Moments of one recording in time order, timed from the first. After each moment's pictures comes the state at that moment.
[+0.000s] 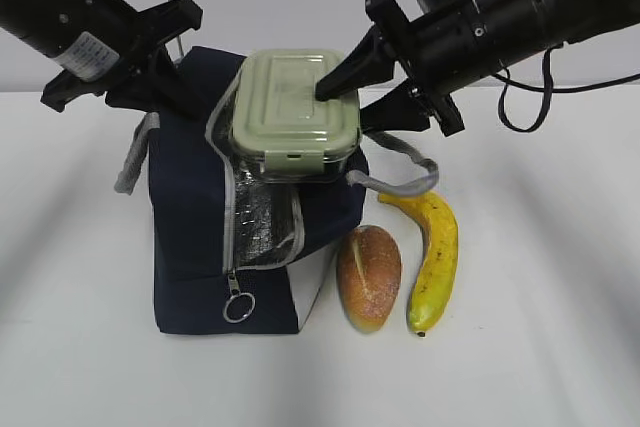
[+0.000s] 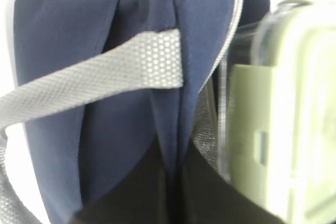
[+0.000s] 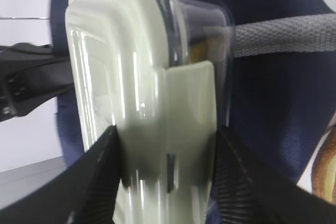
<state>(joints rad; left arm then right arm) -0.24 1.72 -1.41 -0.57 0.94 0.06 0.17 1.93 -1.46 1.11 1.10 -0.43</state>
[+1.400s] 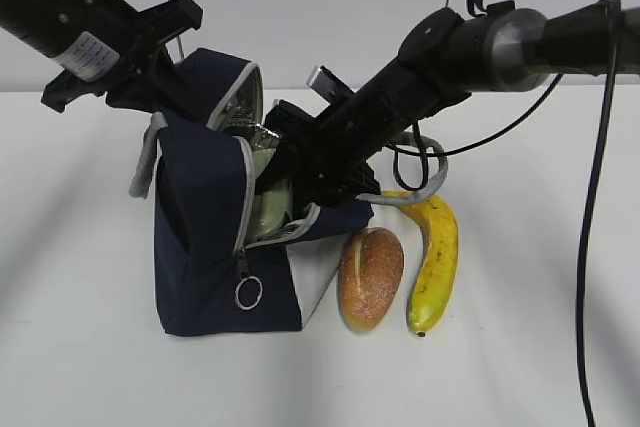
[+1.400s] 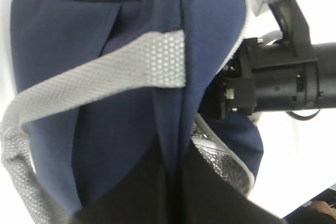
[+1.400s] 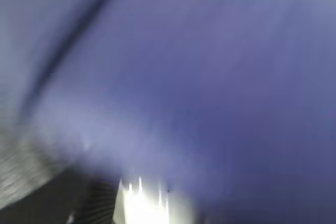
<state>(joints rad) -0.24 1.72 -1.41 -0.57 0.94 0.06 0.35 2.31 -1.75 0.90 0.96 -0.18</state>
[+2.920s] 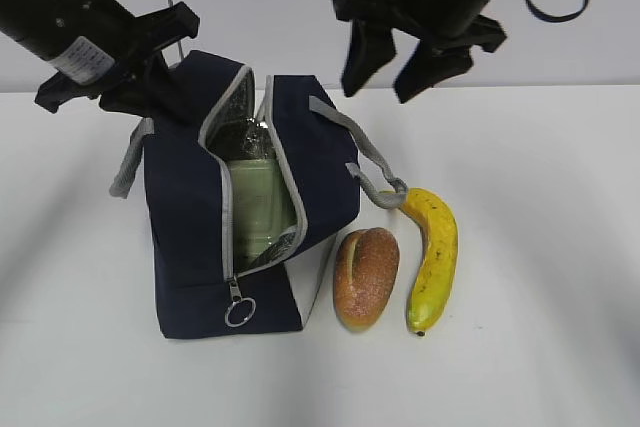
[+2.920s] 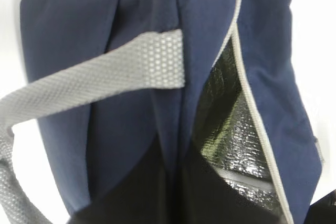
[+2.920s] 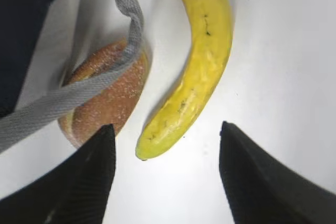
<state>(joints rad) -0.24 1.72 -1.41 -0.53 0.96 0.06 0.35 1.86 -1.74 0.24 1.16 0.01</state>
